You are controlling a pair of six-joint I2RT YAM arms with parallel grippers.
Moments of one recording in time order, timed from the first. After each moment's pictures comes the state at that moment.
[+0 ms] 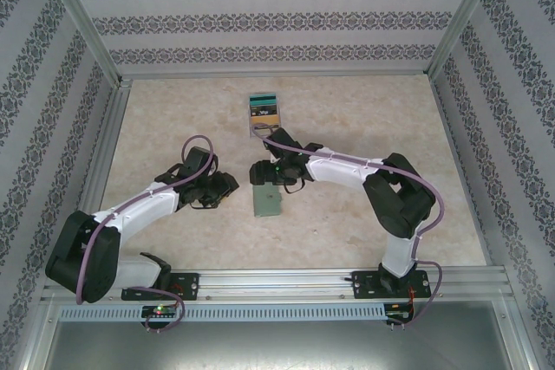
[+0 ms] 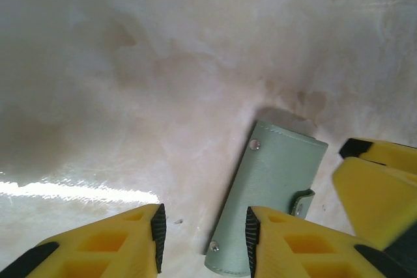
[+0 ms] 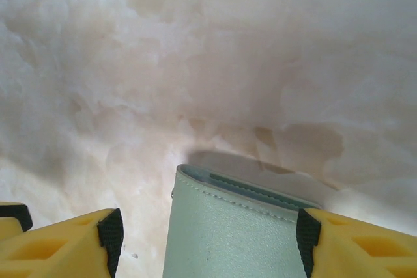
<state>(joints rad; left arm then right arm) -0.40 1.30 0.65 -0.34 0.26 -1.05 0.76 1.85 1.20 -0.40 -0.18 0.65</state>
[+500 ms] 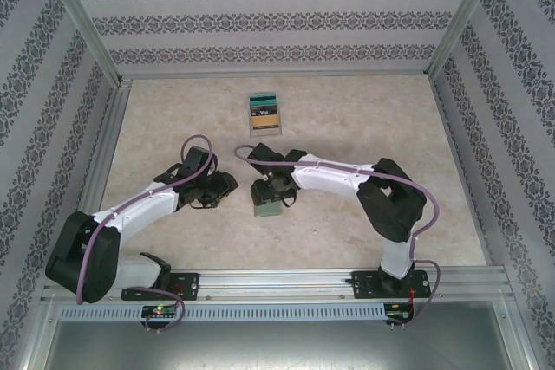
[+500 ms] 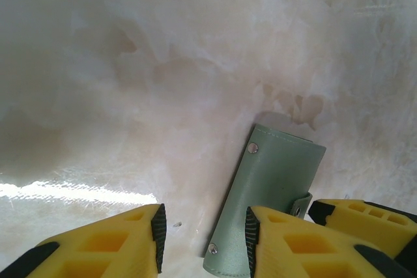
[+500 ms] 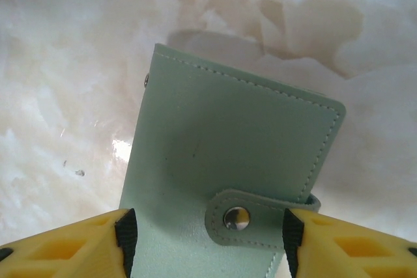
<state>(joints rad) -0.40 1.30 0.64 -0.33 0.27 -1.05 0.89 1.88 1.29 -0.67 -0.04 0.58</state>
